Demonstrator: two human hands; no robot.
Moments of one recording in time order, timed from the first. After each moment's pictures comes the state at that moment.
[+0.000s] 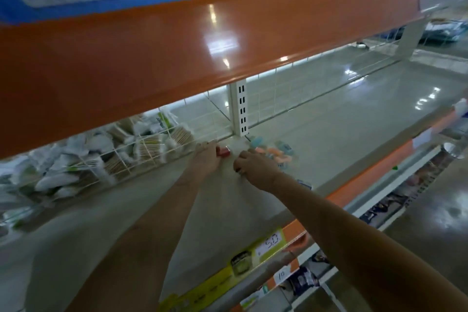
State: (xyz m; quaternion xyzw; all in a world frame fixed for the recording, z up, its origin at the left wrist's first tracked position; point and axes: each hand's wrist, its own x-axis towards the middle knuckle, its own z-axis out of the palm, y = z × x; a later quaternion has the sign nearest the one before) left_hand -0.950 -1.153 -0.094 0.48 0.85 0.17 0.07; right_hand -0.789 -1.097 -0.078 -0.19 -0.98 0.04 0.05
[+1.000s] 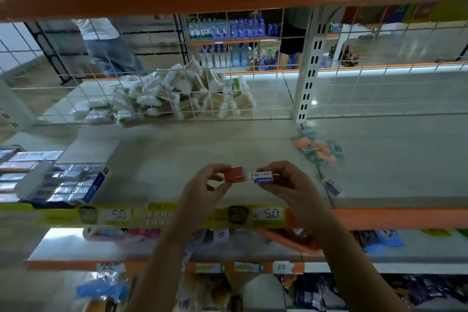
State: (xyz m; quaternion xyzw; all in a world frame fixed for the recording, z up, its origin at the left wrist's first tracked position) left_hand -0.779 -1.331 -0.085 0.27 0.83 0.49 0.03; right_hand -0.687 -1.147 -0.083 -0.05 -0.72 0.68 0.13
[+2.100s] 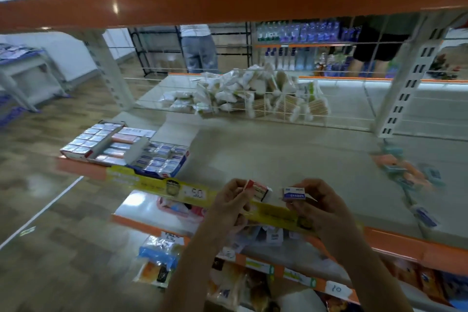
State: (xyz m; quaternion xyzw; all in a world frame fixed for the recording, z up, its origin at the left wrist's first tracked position) left_hand -0.751 -1.411 -0.067 0.03 0.70 0.69 0.19; right_hand -0.699 -1.225 -0.082 -0.02 -0.59 0.81 0.05
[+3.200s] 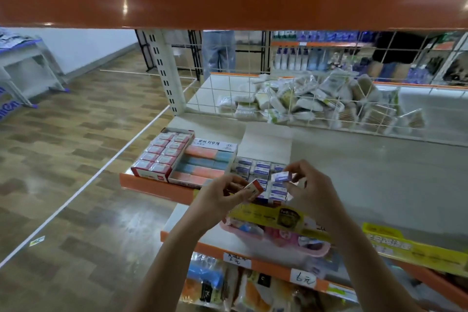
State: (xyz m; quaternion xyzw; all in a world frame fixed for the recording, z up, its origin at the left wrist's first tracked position) left_hand -0.896 -1.678 -0.050 0.15 0.84 0.51 0.15; right_hand -0.862 -1.470 -0.059 -0.03 -0.90 0.42 0.15
